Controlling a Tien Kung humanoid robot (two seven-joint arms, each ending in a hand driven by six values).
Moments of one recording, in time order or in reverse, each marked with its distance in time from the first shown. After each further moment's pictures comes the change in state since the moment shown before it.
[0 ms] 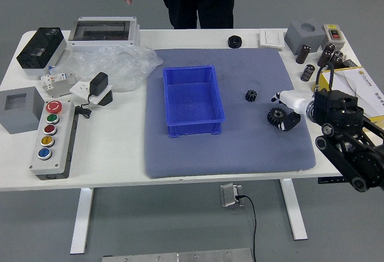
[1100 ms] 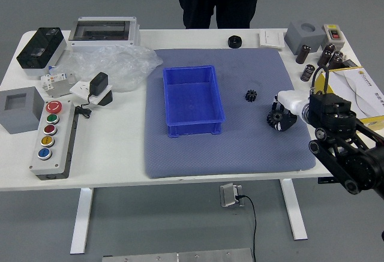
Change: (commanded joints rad) left arm -0.001 0.000 0.004 0.000 -0.004 -0.001 -0.002; right arm -0.001 0.027 -0.018 -0.023 -0.044 -0.079 -0.016
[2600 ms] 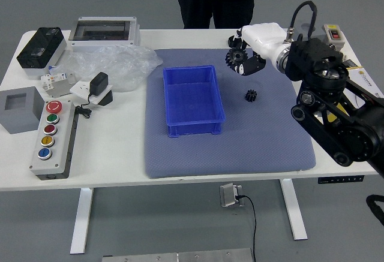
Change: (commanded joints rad) left arm 0.009 0.010 0.002 0.000 0.011 0.000 0.004; right arm 0.215 0.067 -0.033 0.233 0.025 -0.022 -0.016
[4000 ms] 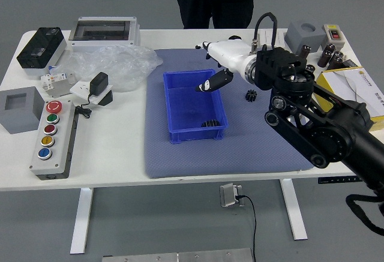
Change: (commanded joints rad) left arm -0.004 0.000 0.003 0.000 0.002 -0.001 0.001; right arm 0.014 0.045 -0.044 -0.071 0.070 0.015 0.016
